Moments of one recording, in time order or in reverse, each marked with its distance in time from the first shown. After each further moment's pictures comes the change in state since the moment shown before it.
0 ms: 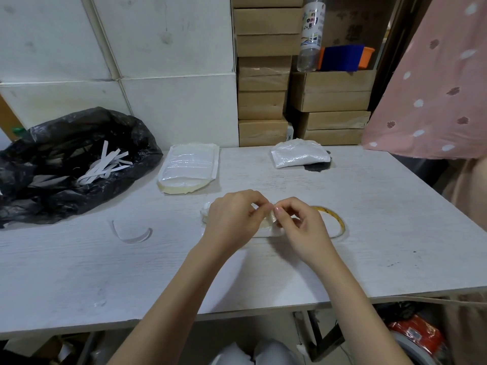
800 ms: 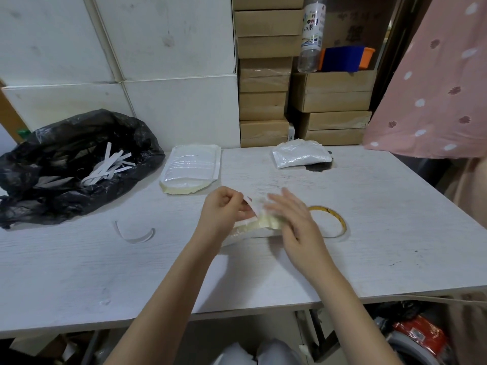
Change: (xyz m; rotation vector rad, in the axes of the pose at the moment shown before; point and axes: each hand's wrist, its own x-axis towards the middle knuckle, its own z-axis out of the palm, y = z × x) left_hand 0.005 -0.019 0.001 -0.937 0.074 -0.440; right_hand -0.011 0.014 0.007 -0.252 -0.021 -0.219
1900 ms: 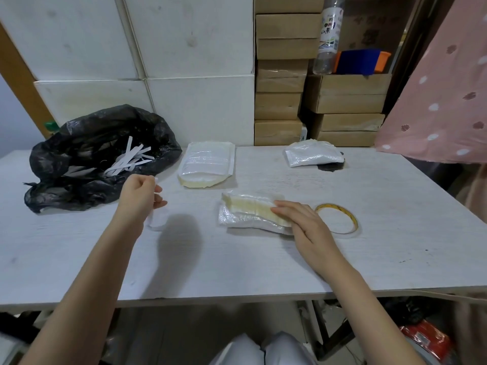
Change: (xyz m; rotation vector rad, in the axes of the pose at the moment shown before) left_hand 0.025 0.000 -0.143 0.123 0.412 0.030; right_hand -0.005 0.006 0.002 -0.089 -0.149 -0.022
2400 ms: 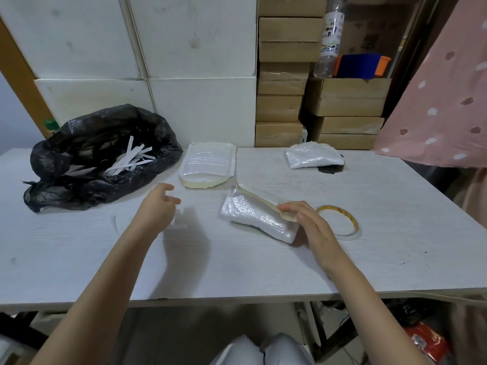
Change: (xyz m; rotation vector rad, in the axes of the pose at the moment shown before) left_hand 0.003 -0.021 0.011 0.364 -0.213 -0.017; right_hand 0.002 -0.010 -0.007 0.465 -0.036 0.135
